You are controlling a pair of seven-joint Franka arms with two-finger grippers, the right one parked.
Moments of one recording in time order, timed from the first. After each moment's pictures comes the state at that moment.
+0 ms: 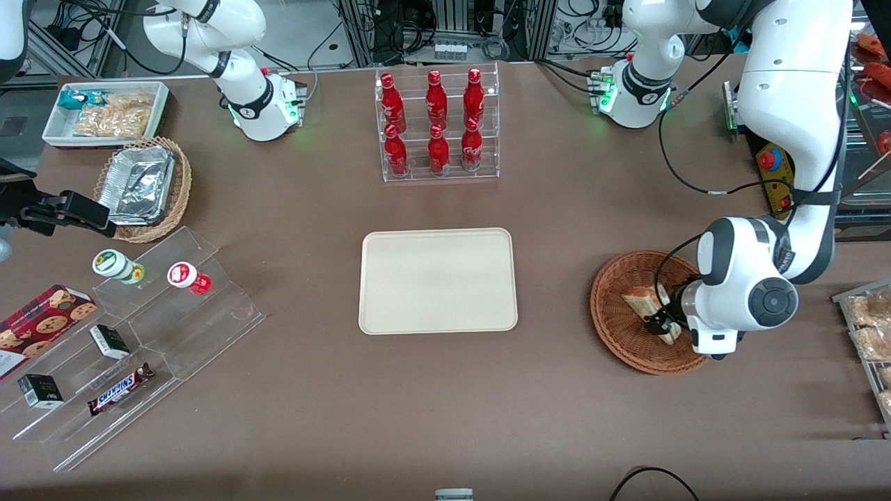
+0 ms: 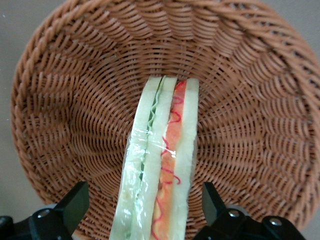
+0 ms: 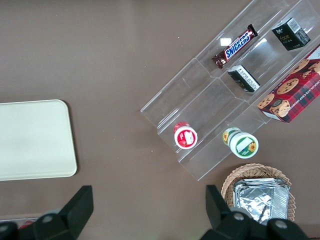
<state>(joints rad) -0.02 0.56 -0.08 -1.74 0.00 2.05 -0.89</state>
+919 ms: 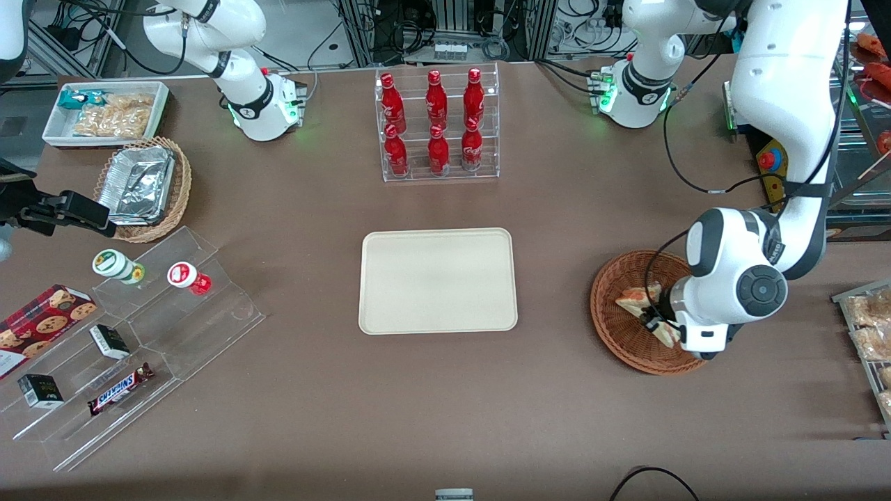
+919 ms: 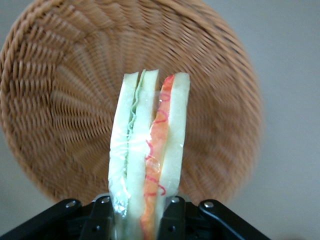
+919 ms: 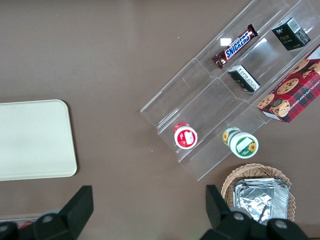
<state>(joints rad) -0.08 0.50 -0.11 -1.66 0.00 1.97 -0.89</state>
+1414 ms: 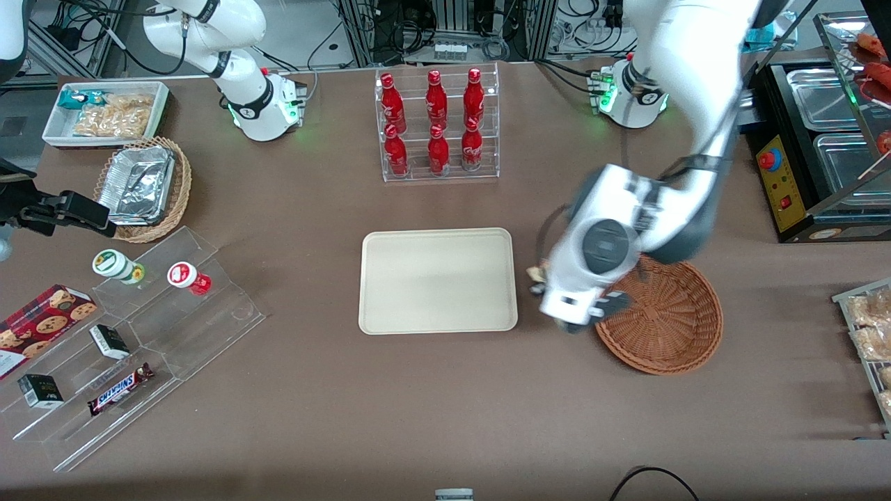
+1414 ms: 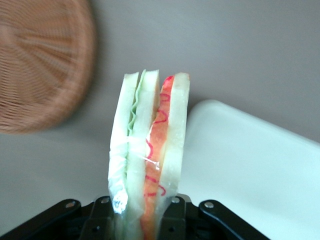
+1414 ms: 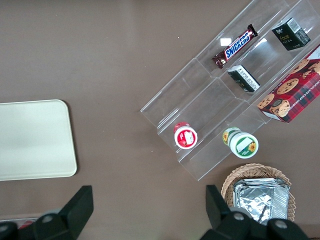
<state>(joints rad) -0.47 0.58 -0.12 -1.43 0.00 1.85 -0.93</state>
